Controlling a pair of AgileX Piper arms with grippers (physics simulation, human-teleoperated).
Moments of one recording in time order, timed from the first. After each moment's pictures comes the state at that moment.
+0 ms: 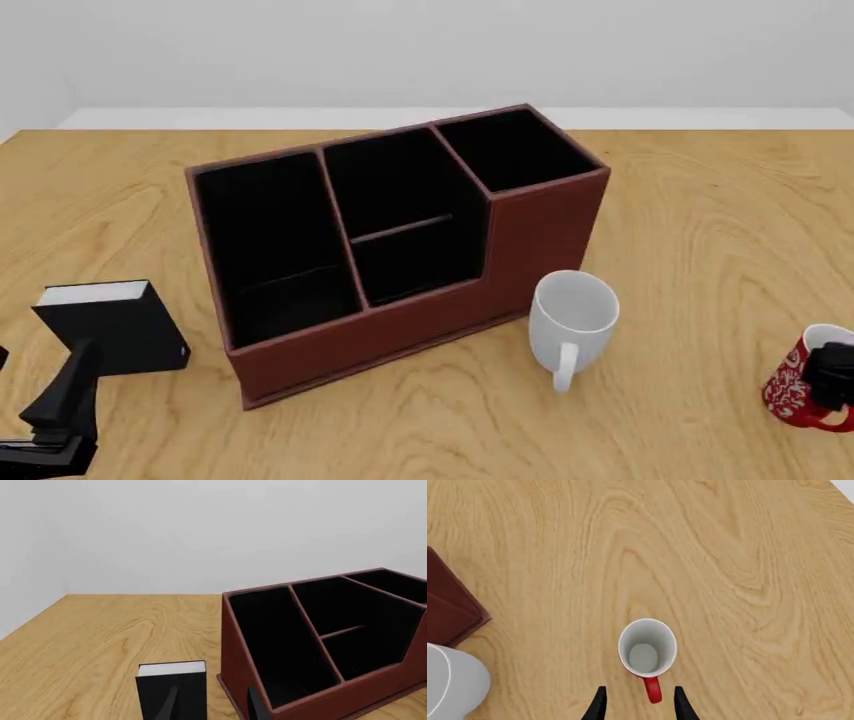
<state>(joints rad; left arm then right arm) 0.00 0.01 0.00 0.00 0.00 -0.46 0.72 -0.36 0.39 -0.06</state>
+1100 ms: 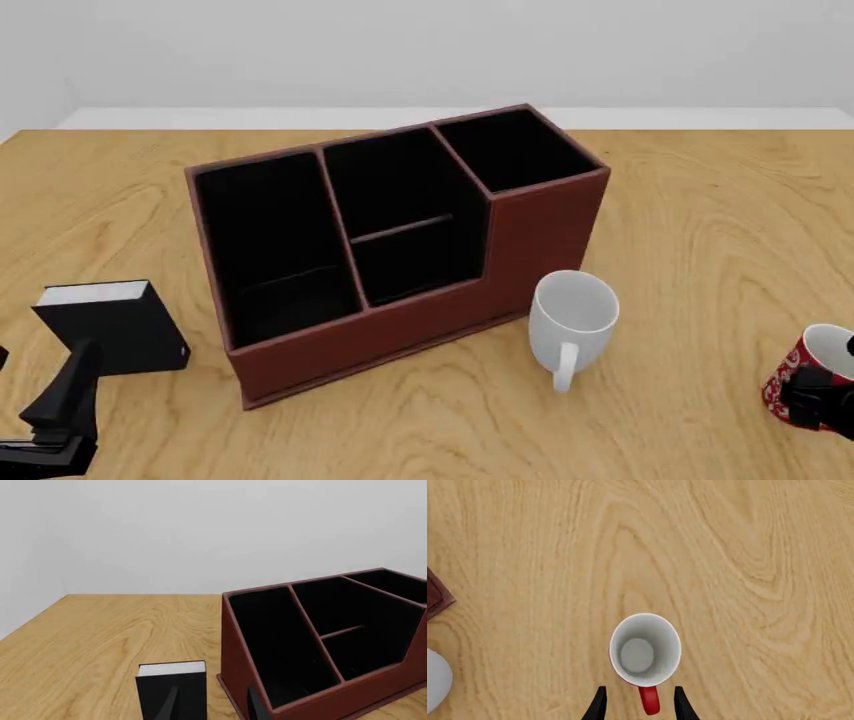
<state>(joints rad) 0.00 0.01 0.00 0.00 0.00 -0.49 0.92 -0.27 0.18 -0.14</state>
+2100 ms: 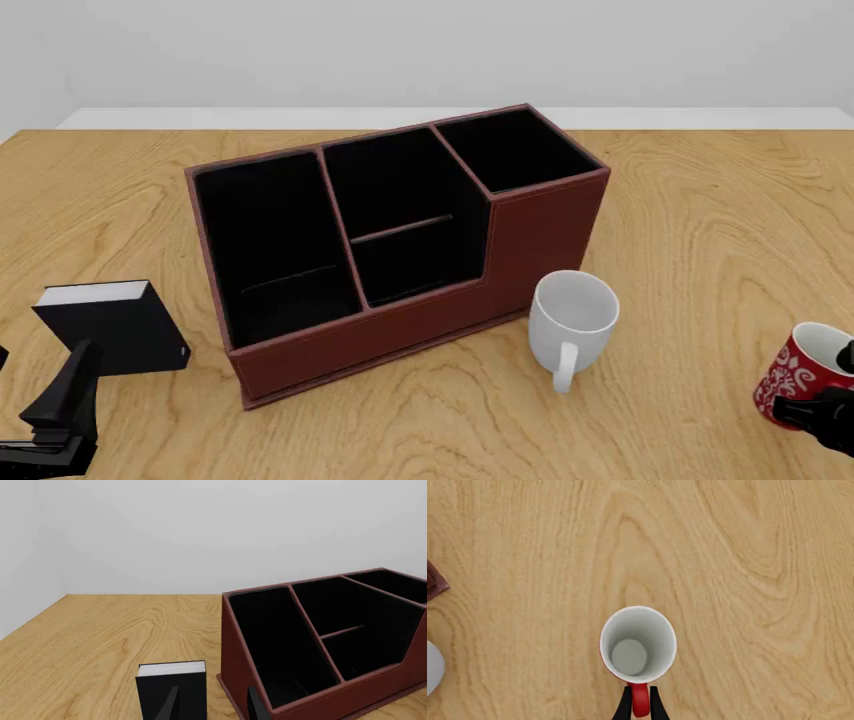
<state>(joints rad) 0.00 0.01 0.00 0.00 0.00 -0.49 0.92 -0.22 0.14 -0.17</state>
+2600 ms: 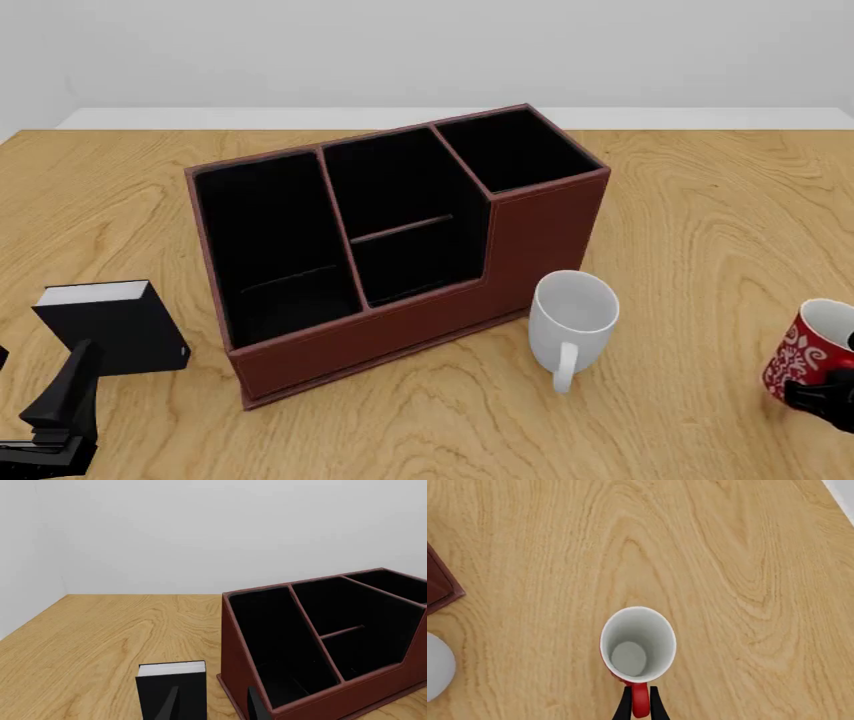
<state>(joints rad) 0.00 0.01 0.00 0.00 0.00 -0.47 0.84 -0.28 0.21 -0.22</state>
